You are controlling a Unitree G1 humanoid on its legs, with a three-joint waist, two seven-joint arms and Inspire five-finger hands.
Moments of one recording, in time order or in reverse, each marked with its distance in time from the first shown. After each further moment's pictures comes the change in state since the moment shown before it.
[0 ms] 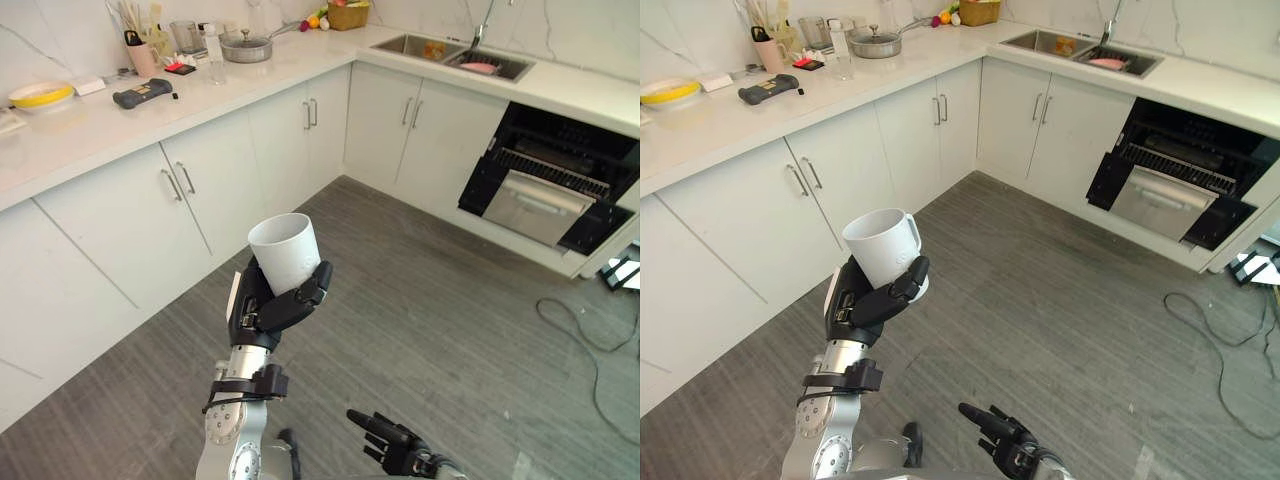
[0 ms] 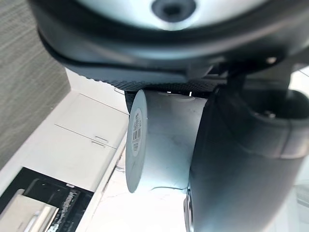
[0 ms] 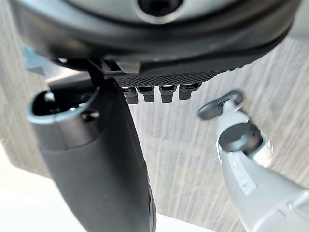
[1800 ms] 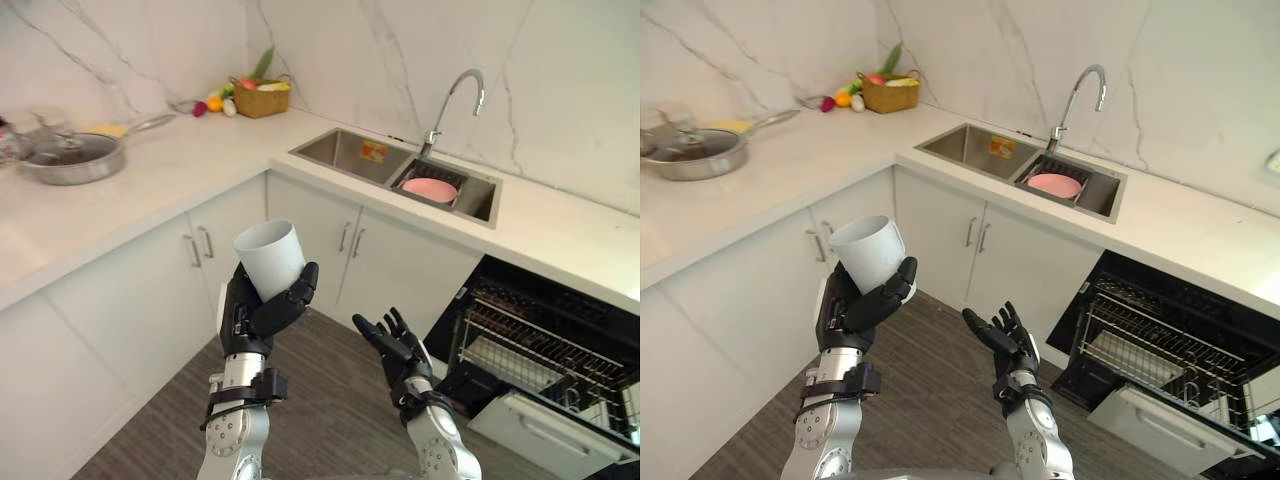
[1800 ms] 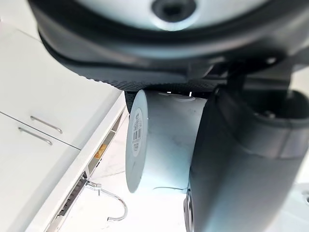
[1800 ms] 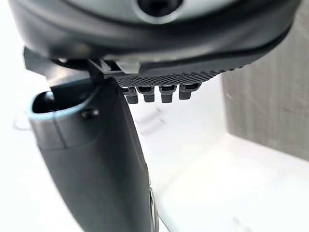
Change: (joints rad) left arm 0.056 -0.024 -0.028 -0.051 0.049 -0.011 0.190; right arm 0.038 0.052 0.086 -0.654 0.076 -0.318 -0.277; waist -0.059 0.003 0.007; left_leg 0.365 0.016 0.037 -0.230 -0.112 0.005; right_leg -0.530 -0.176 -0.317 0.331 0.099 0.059
